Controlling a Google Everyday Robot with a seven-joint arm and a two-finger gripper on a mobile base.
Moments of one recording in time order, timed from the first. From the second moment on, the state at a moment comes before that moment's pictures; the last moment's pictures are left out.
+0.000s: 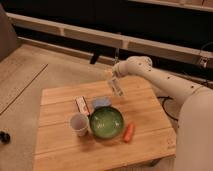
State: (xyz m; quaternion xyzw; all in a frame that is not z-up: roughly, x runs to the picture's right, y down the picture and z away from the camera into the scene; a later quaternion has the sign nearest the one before) arm 0.020 -0.099 0.877 -0.14 -0.25 0.45 0.85
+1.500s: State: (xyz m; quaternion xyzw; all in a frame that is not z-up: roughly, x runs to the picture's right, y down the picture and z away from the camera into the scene) arm 0.043 -0.117 0.774 -0.08 -0.47 0.39 0.79
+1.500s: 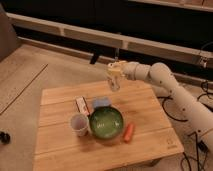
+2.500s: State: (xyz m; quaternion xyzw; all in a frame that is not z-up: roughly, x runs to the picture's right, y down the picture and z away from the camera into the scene) arm 0.071 -0.090 0.794 -0.08 -0.51 0.40 0.76
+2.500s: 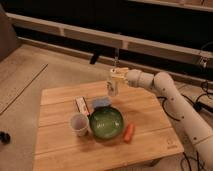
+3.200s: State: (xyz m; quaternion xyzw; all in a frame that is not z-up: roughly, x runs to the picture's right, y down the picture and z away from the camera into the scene) arm 0.092 -0.063 0.813 -0.06 -0.46 0.45 0.76
